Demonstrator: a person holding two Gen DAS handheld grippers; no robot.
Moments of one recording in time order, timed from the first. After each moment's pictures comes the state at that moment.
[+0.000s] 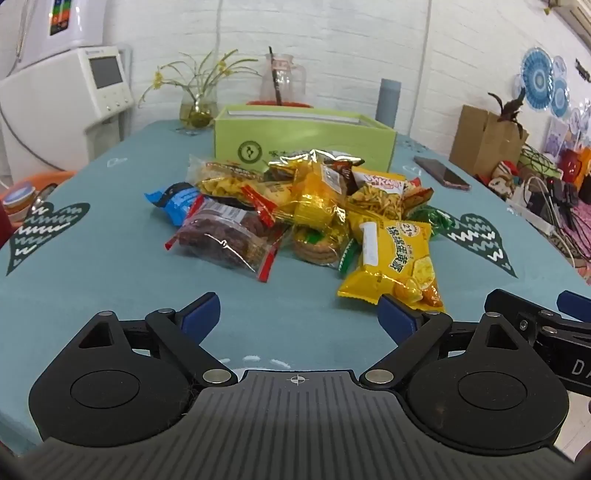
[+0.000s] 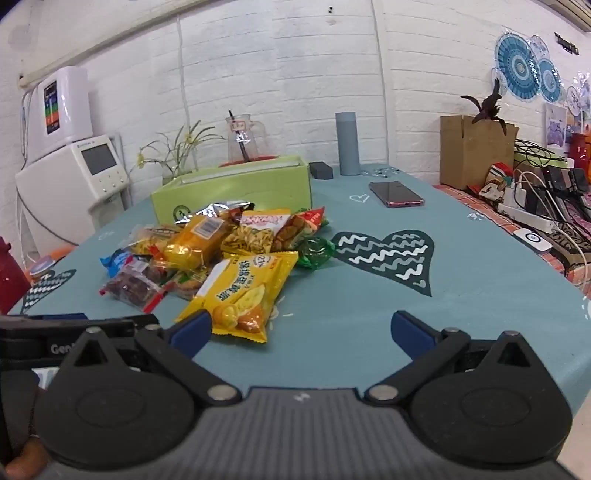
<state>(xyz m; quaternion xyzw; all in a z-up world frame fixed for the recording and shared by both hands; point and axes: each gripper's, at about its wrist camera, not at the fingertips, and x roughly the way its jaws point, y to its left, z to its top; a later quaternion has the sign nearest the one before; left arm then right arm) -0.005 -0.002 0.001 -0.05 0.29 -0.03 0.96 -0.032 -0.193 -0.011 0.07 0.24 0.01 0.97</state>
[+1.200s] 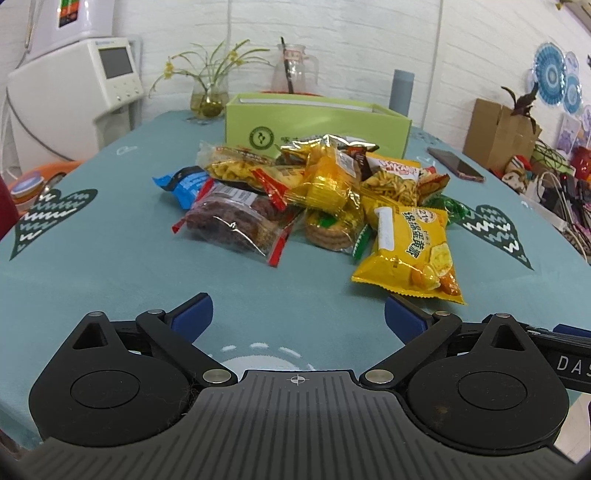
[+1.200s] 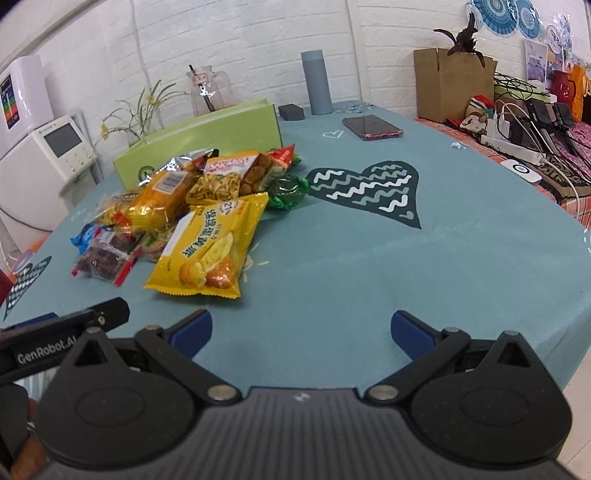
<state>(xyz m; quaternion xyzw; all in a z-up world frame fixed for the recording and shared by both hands) -0.001 -0.004 -0.014 -0.04 0.31 -0.01 0.95 -0.013 -0.199 -0.036 0.11 0.34 0.00 0.94</state>
